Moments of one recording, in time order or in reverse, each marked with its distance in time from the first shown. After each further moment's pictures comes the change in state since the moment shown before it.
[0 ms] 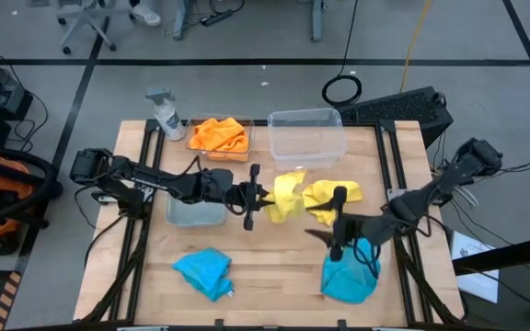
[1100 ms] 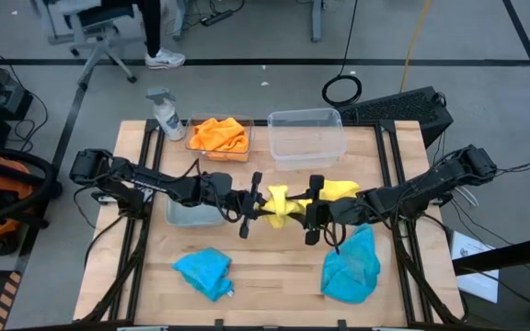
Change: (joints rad) left arm -0.030 0.000 -0.001 0.019 0.098 0.063; right arm -0.261 0.158 0.000 0.158 -0.209 0.010
